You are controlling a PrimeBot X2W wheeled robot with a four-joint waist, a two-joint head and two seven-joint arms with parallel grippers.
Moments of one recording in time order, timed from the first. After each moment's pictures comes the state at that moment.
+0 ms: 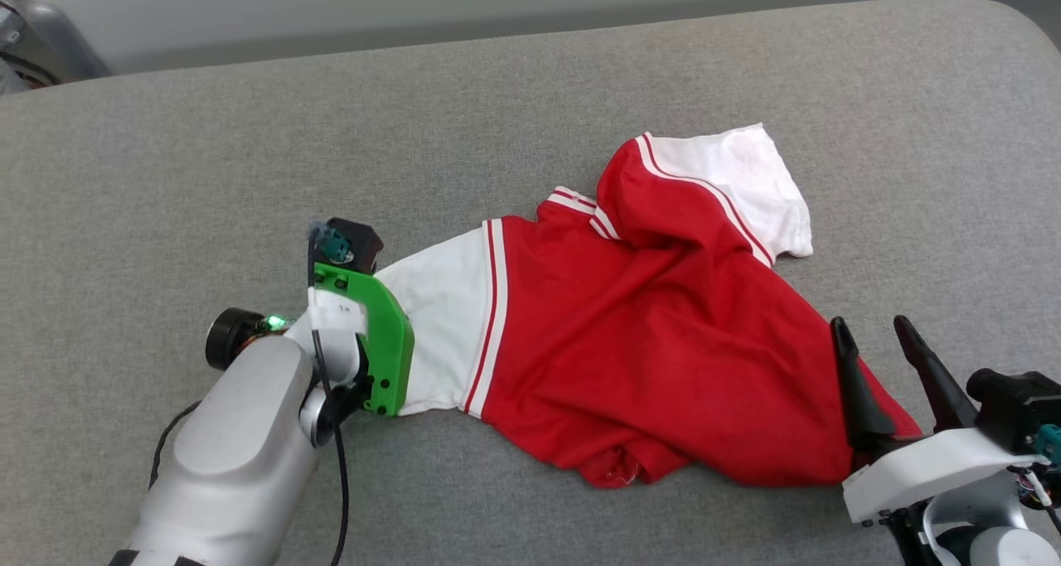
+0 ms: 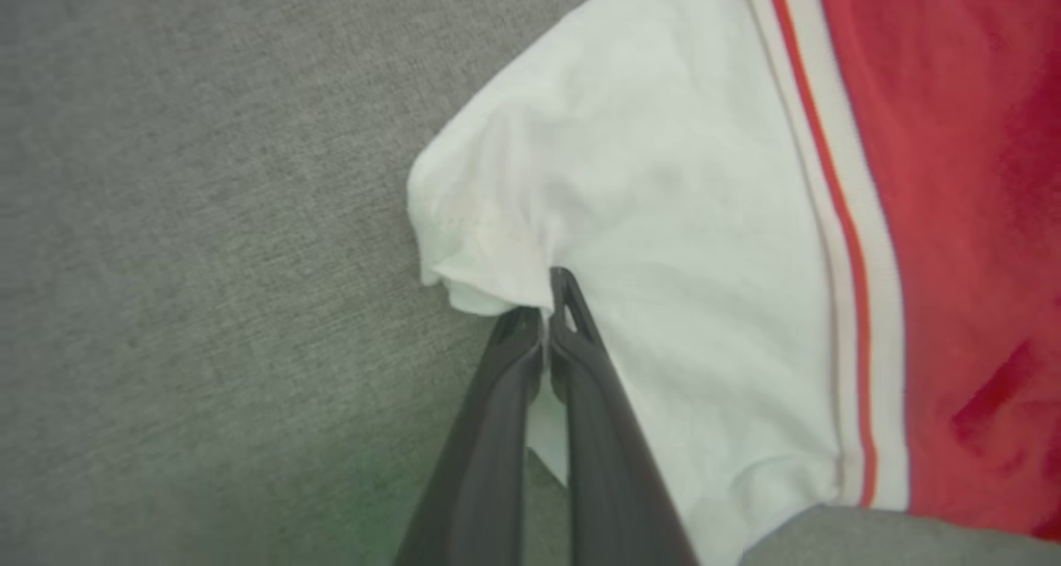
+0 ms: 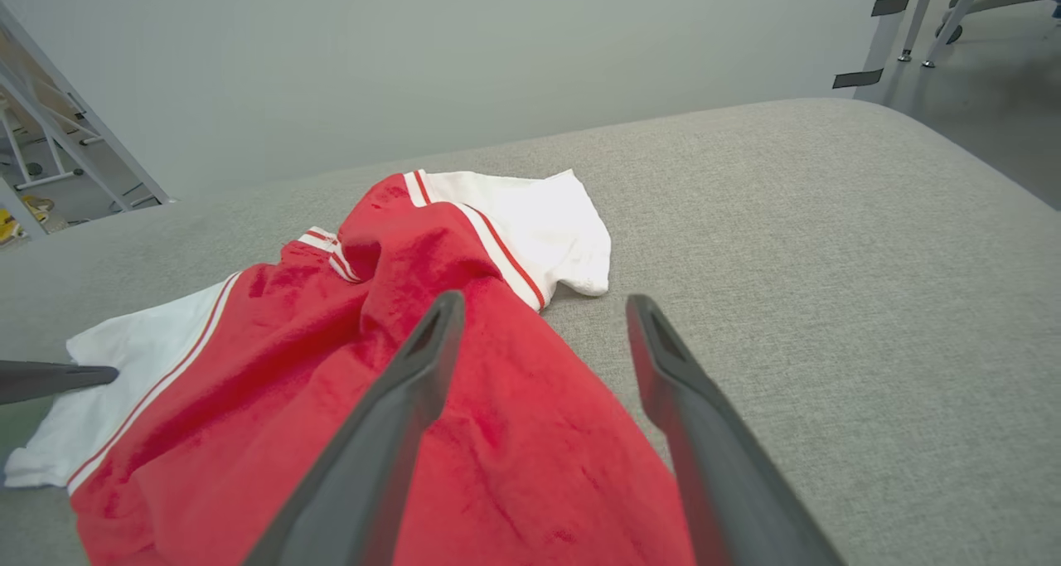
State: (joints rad) left arm -0.62 0.29 -0.51 0.64 -0.55 -0.10 0.50; right arm 0.03 -0.05 -0.02 -0.12 0.25 0.13 0.01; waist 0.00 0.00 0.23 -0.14
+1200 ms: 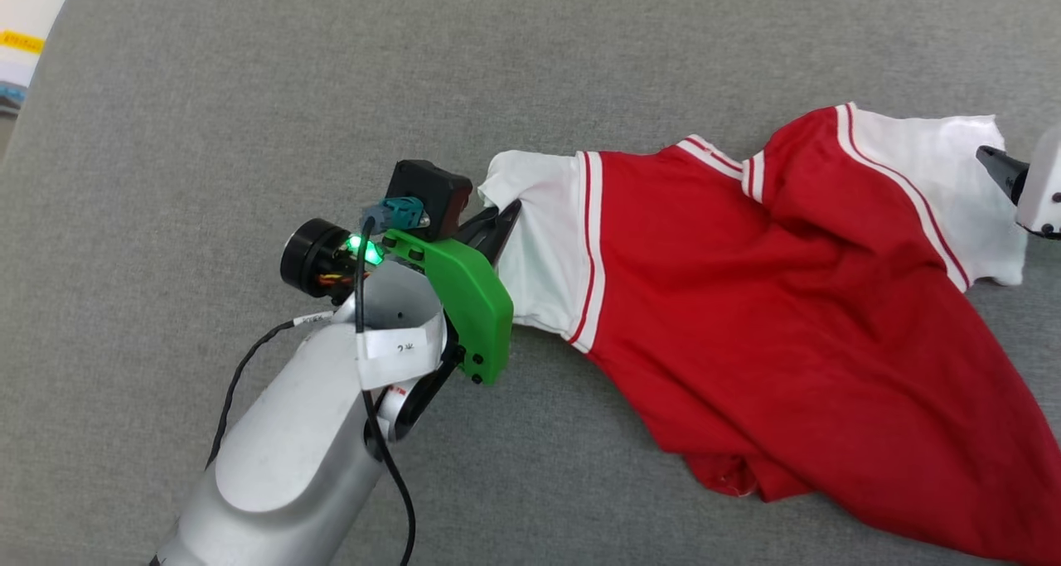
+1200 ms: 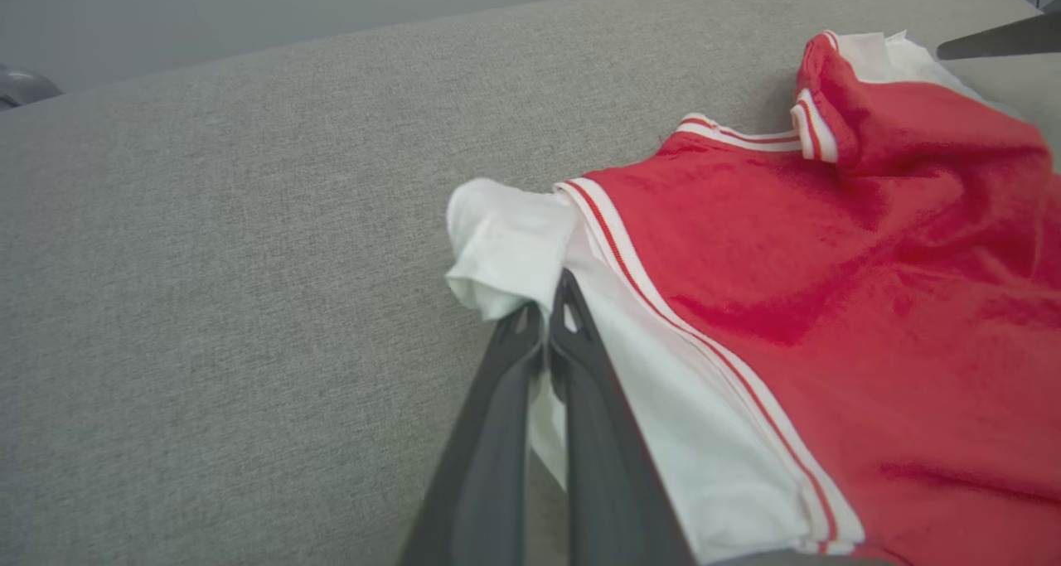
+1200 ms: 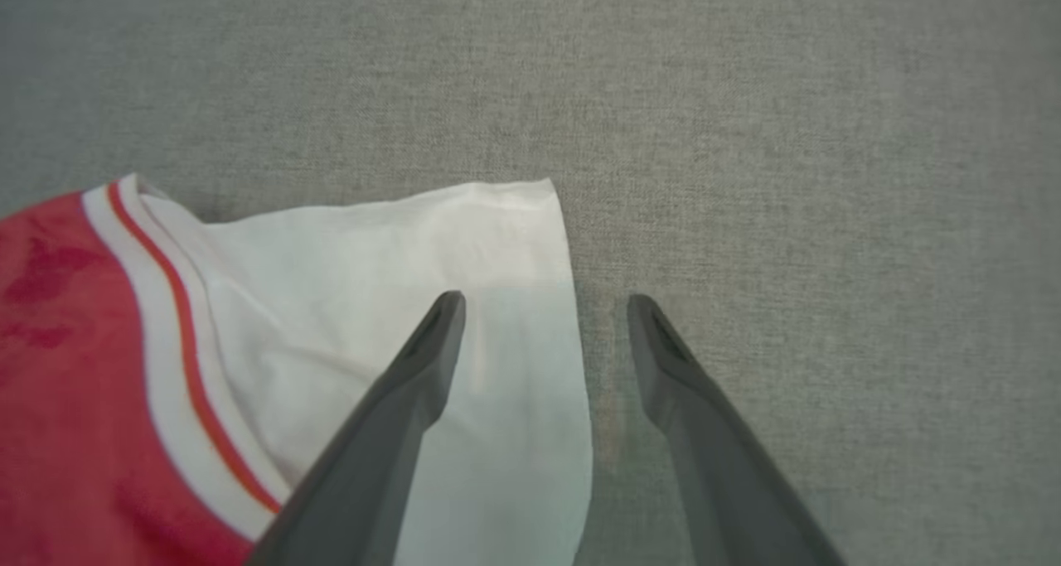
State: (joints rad) left arm -0.56 0.27 -0.56 0.11 -0.49 0.01 0.34; right arm -0.83 -0.45 0.07 0.70 0.46 0.13 0.61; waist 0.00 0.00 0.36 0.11
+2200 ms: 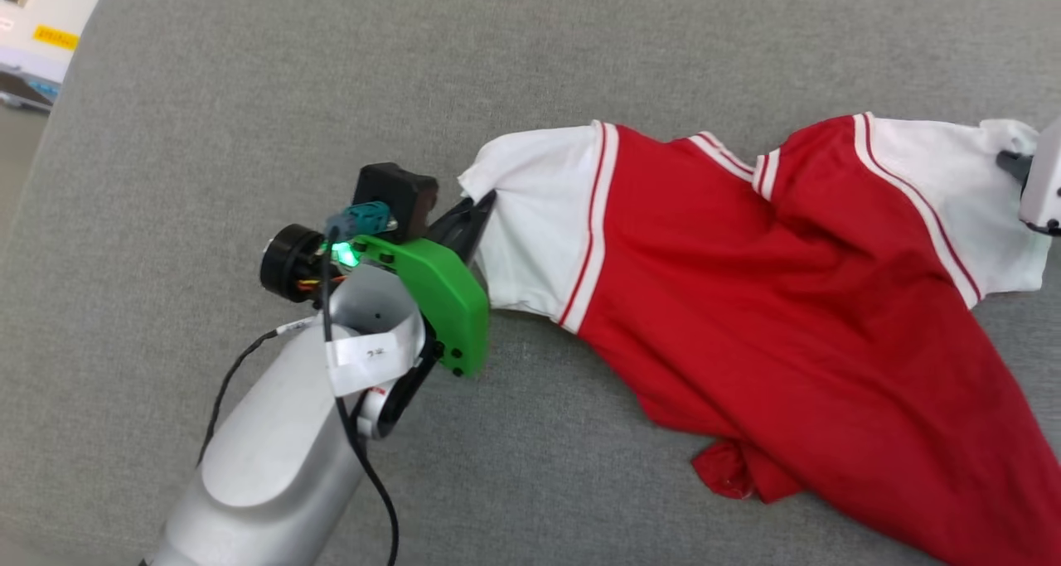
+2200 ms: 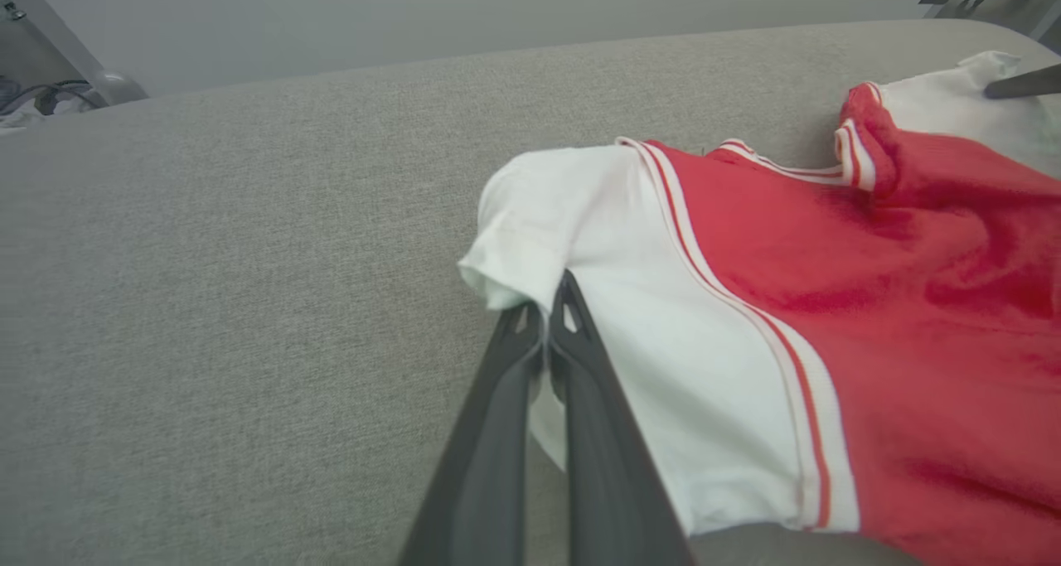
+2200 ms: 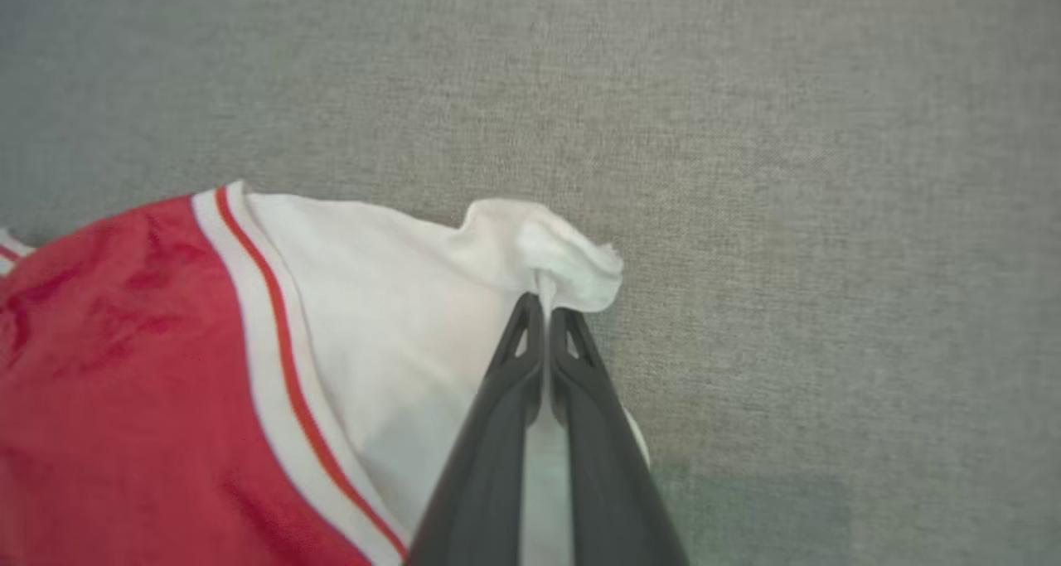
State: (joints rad) left arm -0.56 0.28 -0.54 0.16 -0.50 0.02 0.23; right arm -0.88 -0.51 0.22 0.77 0.62 0.13 0.62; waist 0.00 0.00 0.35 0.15
